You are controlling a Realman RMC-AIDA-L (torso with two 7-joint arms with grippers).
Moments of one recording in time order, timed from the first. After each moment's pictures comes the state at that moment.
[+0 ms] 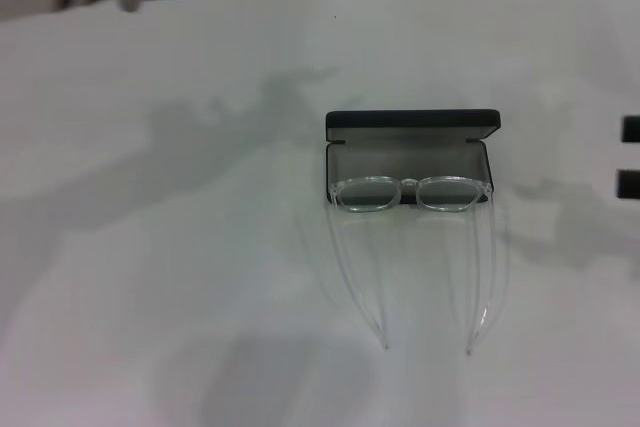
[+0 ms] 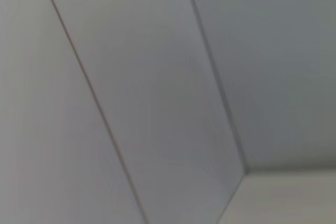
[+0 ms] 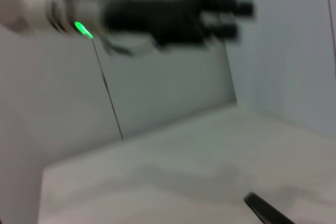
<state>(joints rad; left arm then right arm) -0.32 -2.09 1.56 1.81 2.02 0.92 -2.05 0.31 1.88 -0.93 -1.04 -1.65 -1.80 1.63</state>
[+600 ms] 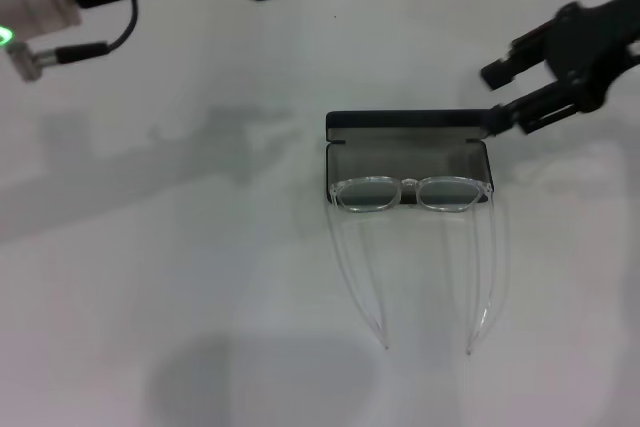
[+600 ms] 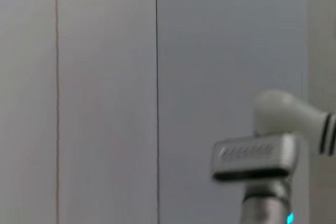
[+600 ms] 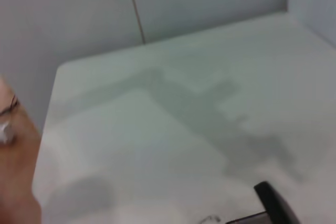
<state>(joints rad) -0.27 -2.09 1.22 1.52 1.40 1.37 -1.78 0.90 1.91 -0.94 -0.96 -2.18 -1.80 1.85</state>
